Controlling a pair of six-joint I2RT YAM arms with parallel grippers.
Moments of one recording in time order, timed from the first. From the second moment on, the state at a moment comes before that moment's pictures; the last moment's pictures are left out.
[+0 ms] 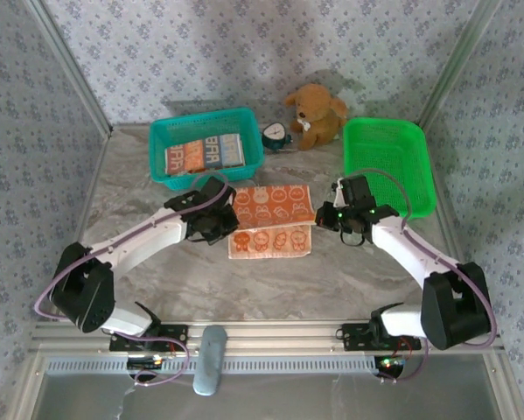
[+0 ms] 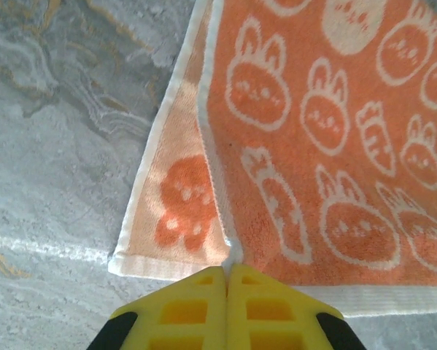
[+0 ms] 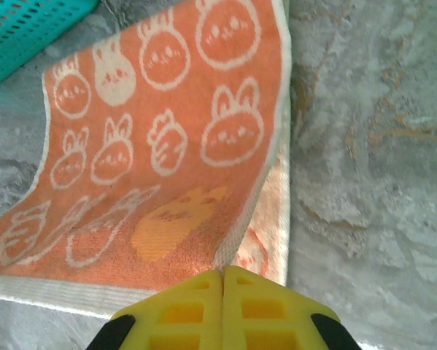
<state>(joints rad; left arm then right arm) -0.68 1.43 1.01 -0.64 0.02 -1.14 0.32 1.29 0.79 -0.41 -0.29 0.53</state>
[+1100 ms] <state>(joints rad) -0.76 1.45 0.80 -0.54 -0.02 -1.19 0.48 1.28 0.57 -0.36 -0.22 0.54</state>
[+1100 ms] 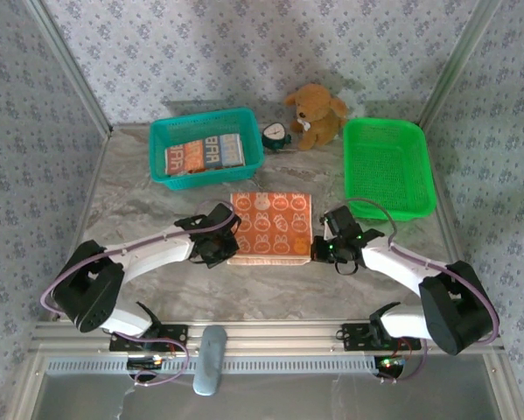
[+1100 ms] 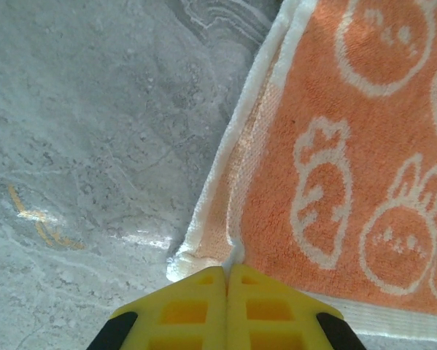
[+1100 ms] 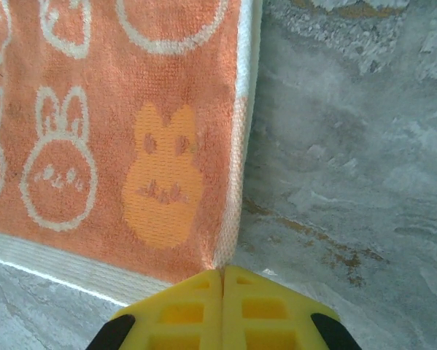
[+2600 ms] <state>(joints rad) -0.78 1.36 0.90 -0.71 -0.10 -1.17 0.57 1.09 0.63 -0.48 -0.14 0.57</state>
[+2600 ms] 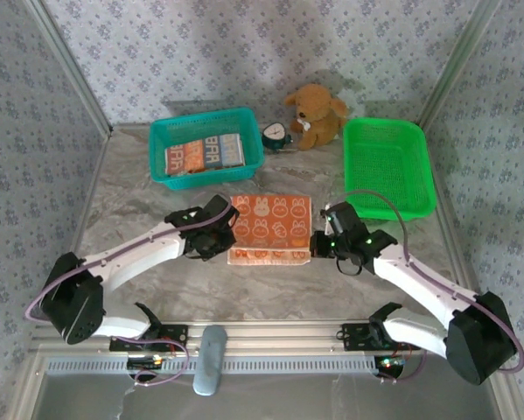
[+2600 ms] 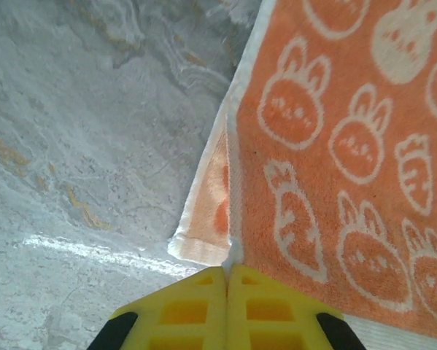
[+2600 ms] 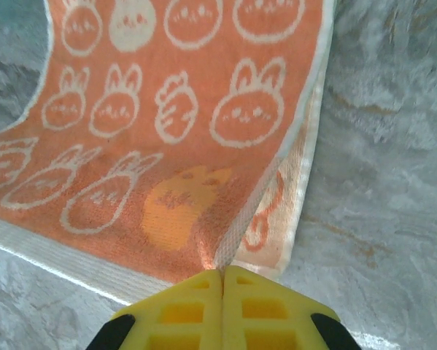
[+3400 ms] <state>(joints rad) -0.79 1.50 1.05 -0.72 -0.10 -1.08 0.63 1.22 0.68 -0.47 -0.07 0.55</state>
